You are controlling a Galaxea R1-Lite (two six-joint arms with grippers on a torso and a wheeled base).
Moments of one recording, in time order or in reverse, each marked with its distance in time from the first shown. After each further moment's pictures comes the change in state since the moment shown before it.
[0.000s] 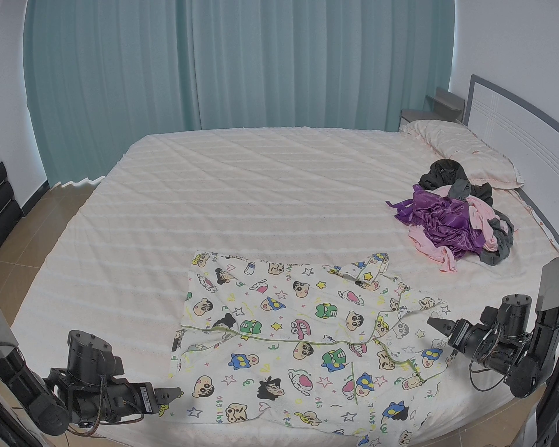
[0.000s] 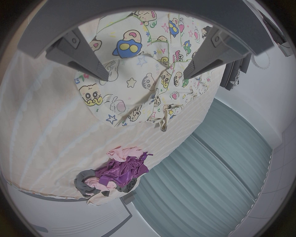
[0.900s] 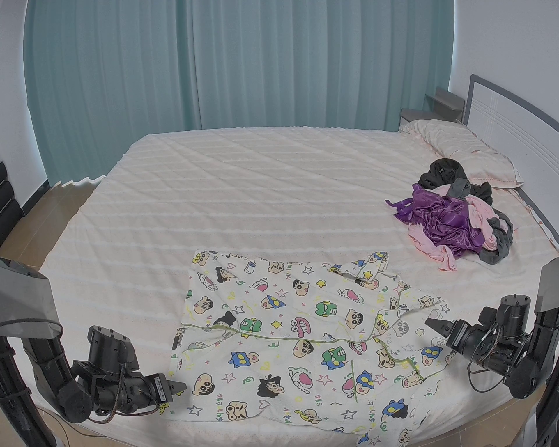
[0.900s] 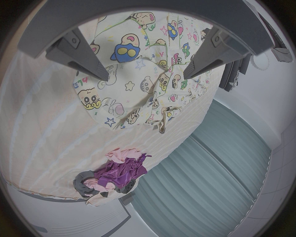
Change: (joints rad) left arm 0.062 0.262 -0.069 -0.150 -0.112 -0.078; right arm 0.018 0.000 0.000 0.000 0.000 0.003
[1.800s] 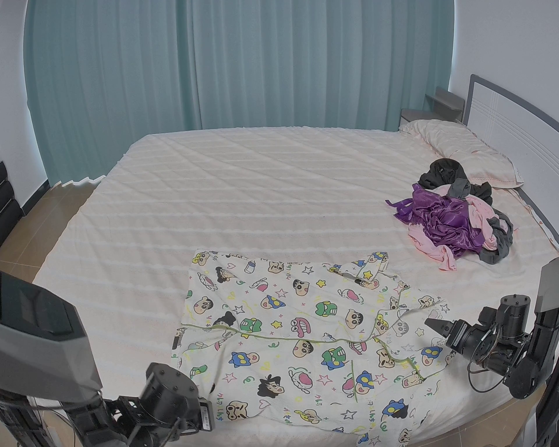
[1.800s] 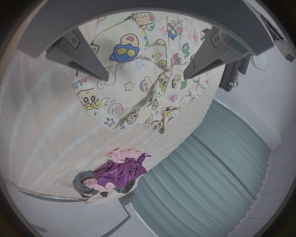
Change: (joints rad) left arm -0.454 0.013 -0.035 0.000 0.436 -0.038; right arm 0.004 -0.002 0.000 0.000 -0.003 0.000
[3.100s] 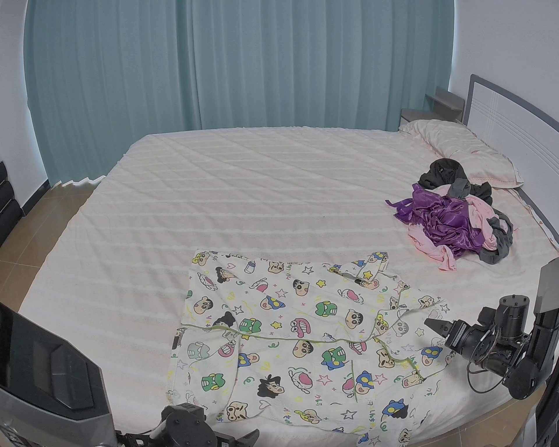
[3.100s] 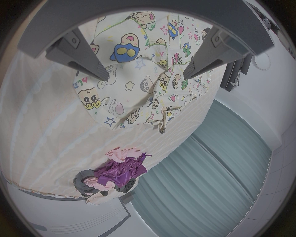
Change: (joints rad) left arm -0.277 0.031 0.103 -0.210 0.031 -0.038; right arm 0.012 0.000 0.000 0.000 -0.025 0.000
